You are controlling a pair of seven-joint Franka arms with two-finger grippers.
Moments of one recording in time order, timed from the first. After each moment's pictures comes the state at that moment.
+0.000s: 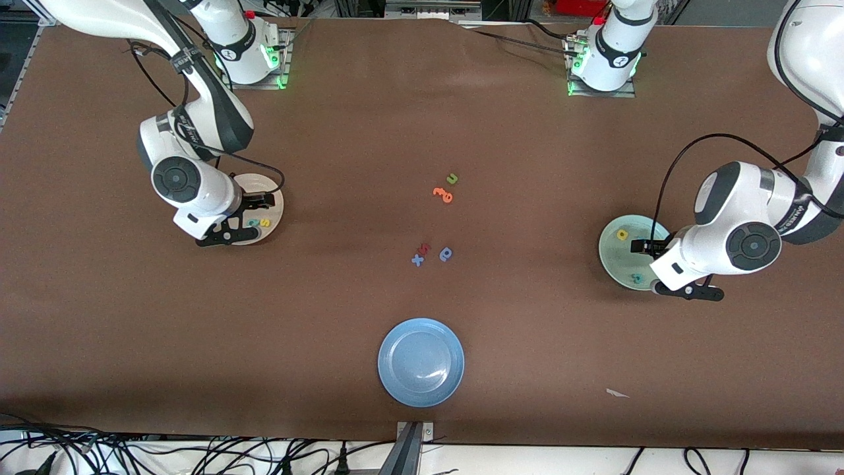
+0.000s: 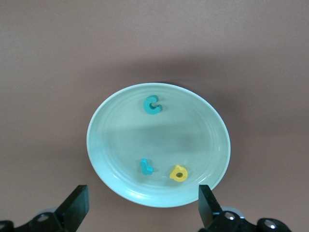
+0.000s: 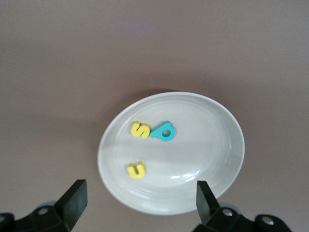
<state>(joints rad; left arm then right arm) 0.55 0.61 -0.69 -1.67 0.49 1.81 -0.21 -0.35 0.37 0.63 -1.96 -0.26 1.98 0.28</state>
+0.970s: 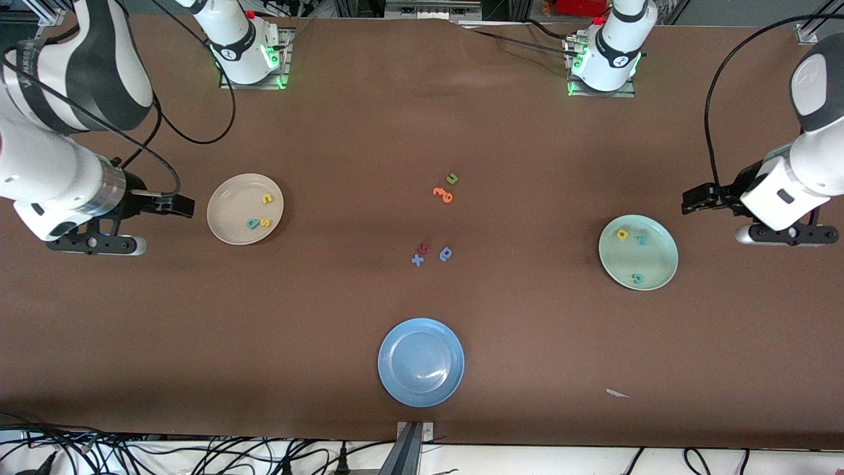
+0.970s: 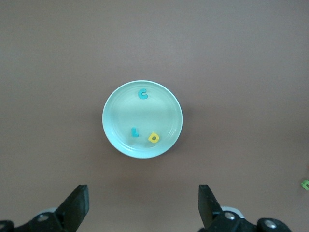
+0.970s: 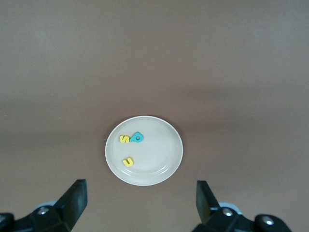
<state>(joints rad) -0.04 0.12 0.04 -1.66 -0.02 1.67 0.02 0.09 0.26 0.02 -1.50 -0.04 1.61 0.16</state>
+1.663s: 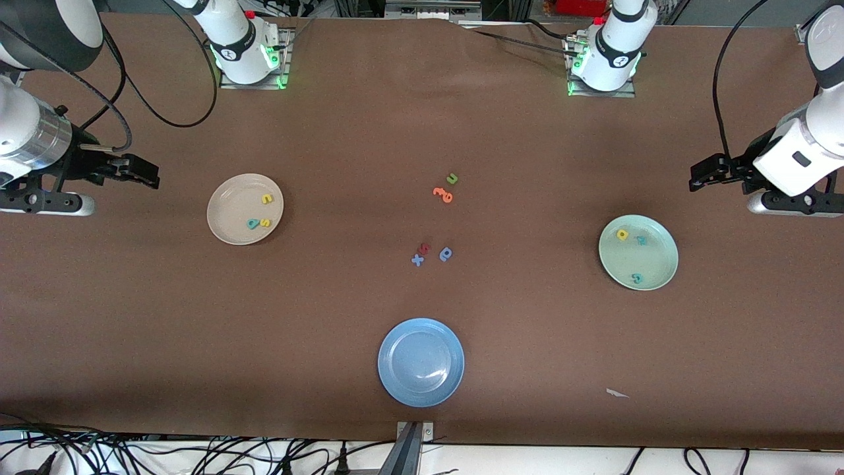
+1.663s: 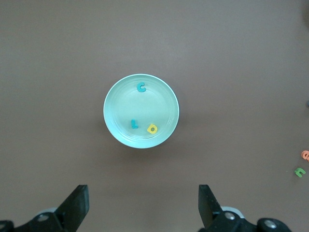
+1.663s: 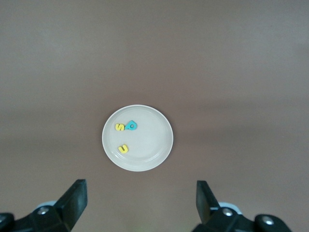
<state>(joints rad) -0.07 0.05 0.06 -1.70 -0.02 1.66 0.03 0.13 0.11 -0.06 -1.59 -0.02 1.58 0.12</state>
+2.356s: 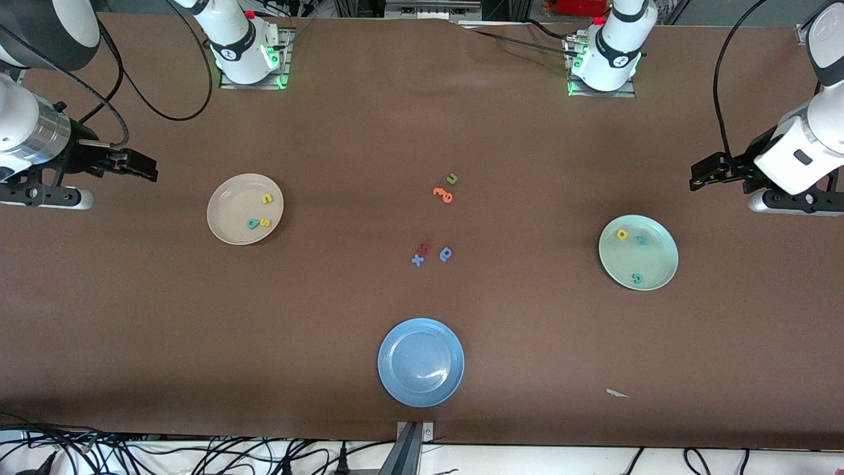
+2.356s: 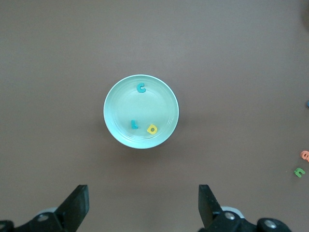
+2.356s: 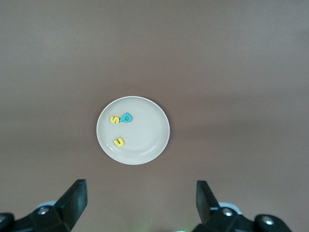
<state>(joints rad) -0.07 0.05 0.06 -1.70 -0.02 1.66 0.03 0.11 0.09 -0.05 -1.64 -0.02 1.58 0.12</state>
